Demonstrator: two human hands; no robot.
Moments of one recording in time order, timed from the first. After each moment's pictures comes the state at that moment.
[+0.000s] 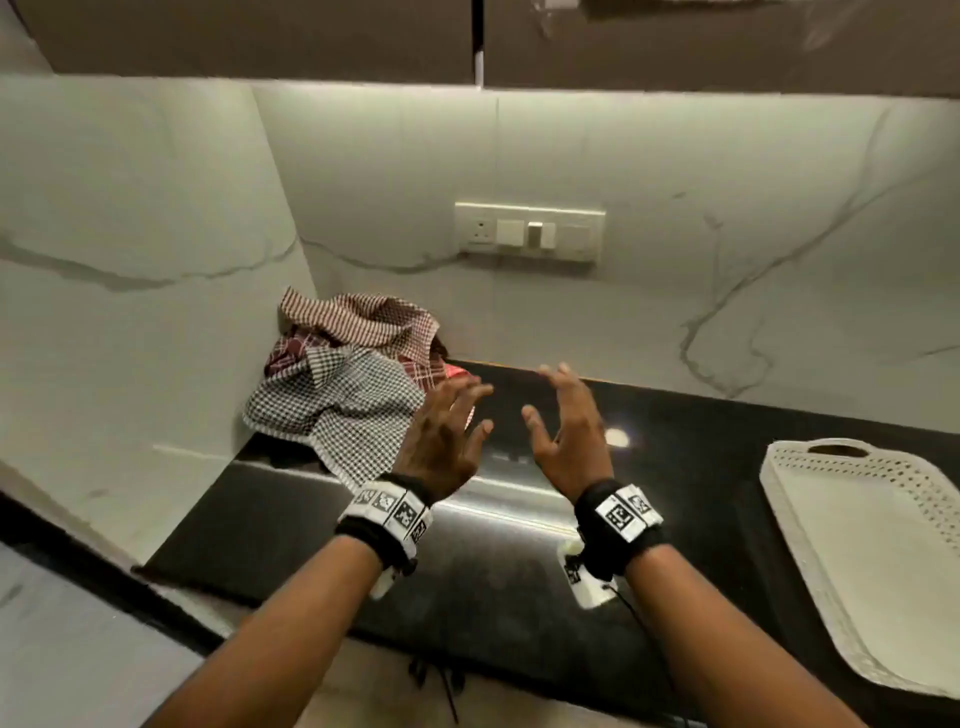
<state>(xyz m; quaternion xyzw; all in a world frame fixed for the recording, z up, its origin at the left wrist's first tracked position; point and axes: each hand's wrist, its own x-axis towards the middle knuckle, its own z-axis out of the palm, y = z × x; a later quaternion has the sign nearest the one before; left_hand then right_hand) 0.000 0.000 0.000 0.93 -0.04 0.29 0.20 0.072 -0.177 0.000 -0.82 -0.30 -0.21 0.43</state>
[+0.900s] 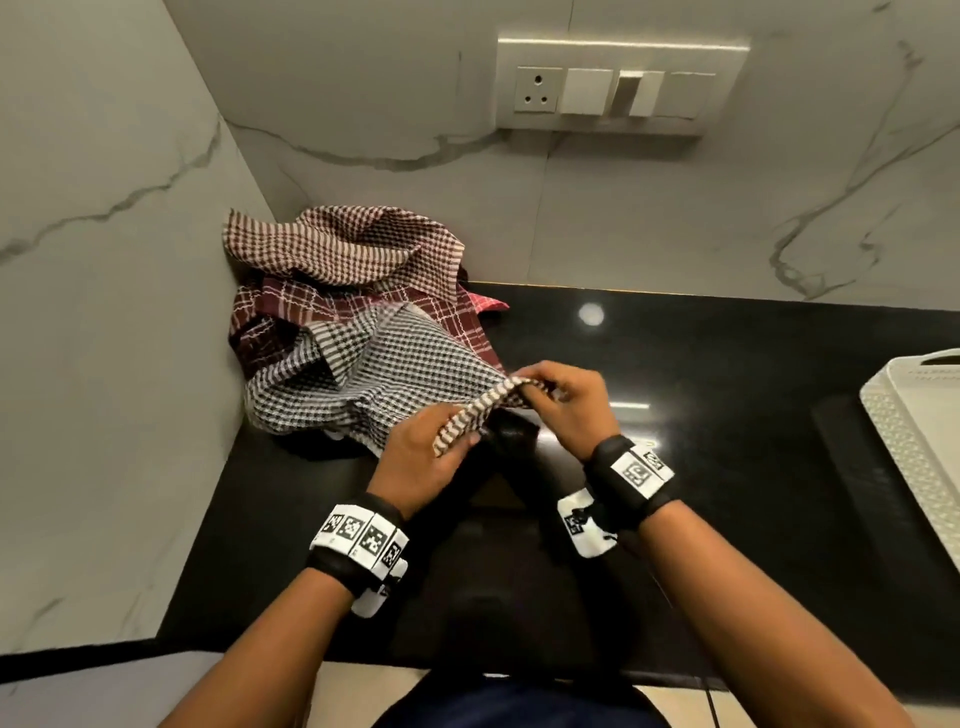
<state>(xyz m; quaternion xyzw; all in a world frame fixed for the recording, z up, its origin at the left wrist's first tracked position) 0.024 0.152 -0.092 0.91 0.00 0.17 0.38 0.118 -0.044 -0.065 -0.83 -0.20 -0.01 0.52</state>
